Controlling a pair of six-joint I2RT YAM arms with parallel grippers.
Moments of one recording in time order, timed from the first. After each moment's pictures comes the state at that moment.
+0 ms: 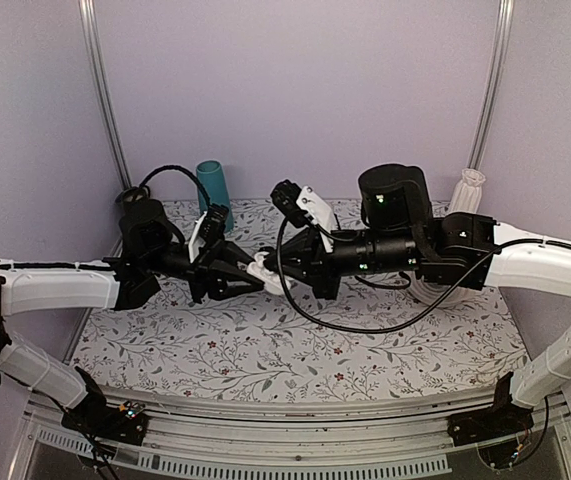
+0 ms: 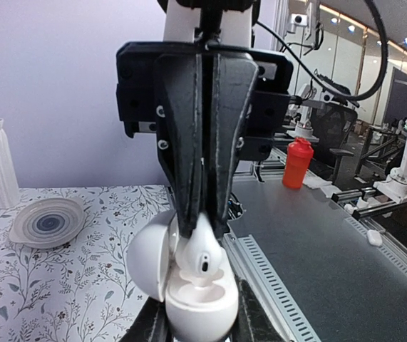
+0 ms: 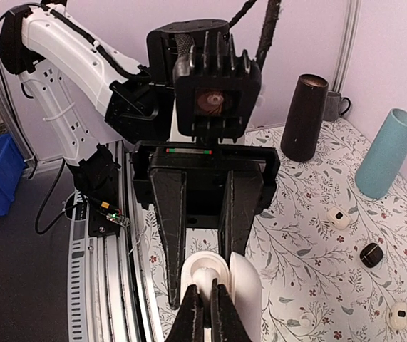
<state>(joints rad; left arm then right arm) -0.71 1.38 0.75 0.71 1.11 -0.16 1.16 1.44 1.34 -0.23 -0.18 -0.03</state>
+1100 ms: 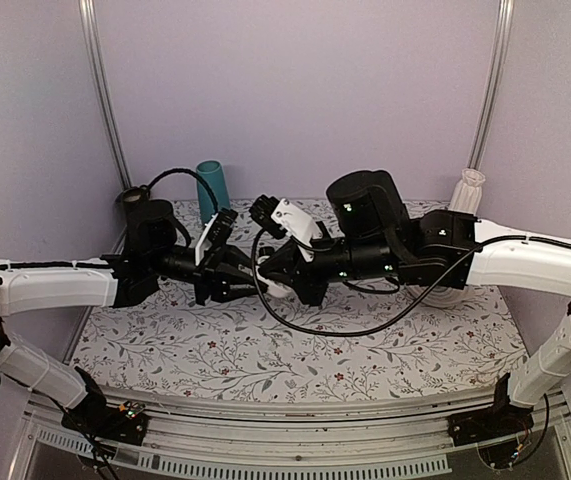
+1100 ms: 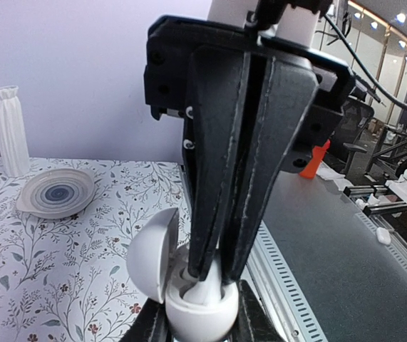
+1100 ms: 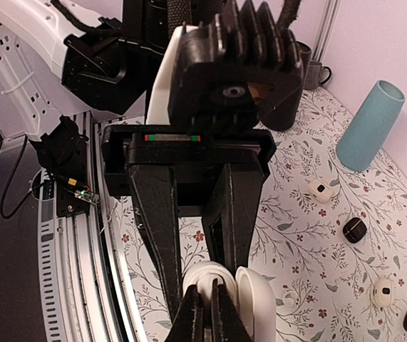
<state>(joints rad) -0.71 1.37 0.77 0.52 1.06 -0.08 1.21 1.54 1.43 -0.35 -0.03 -0.06</state>
